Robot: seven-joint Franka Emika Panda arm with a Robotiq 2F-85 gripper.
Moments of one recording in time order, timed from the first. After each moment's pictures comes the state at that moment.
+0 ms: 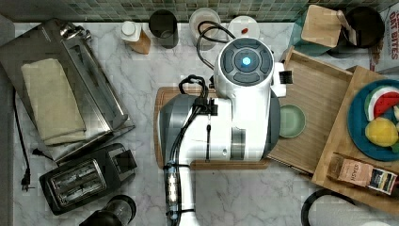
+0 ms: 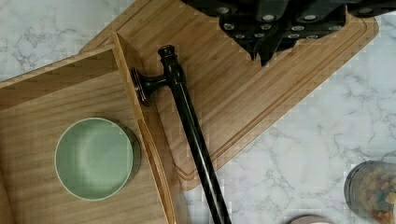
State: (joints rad) arm -0.03 0.06 -0.02 -1.82 -0.05 0.27 -0.10
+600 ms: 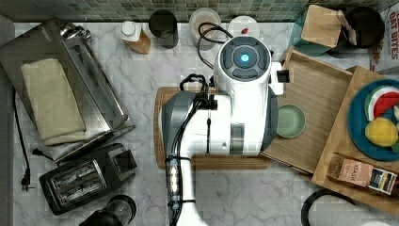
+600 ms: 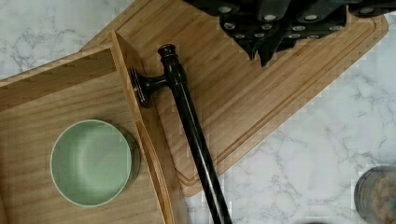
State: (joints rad) arm -0.03 0.09 -0.02 -1.83 -0.06 0.29 -0.10
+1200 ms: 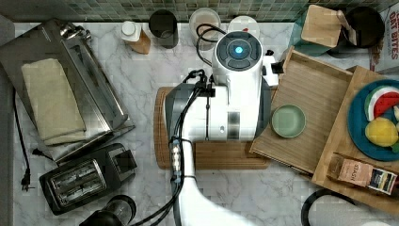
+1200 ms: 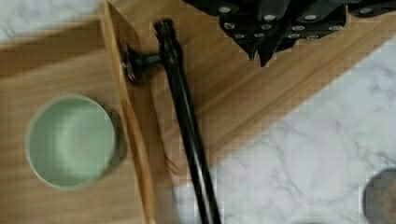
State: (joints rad) arm -0.03 0.19 -0.01 -1.82 -0.08 0.37 -0.15
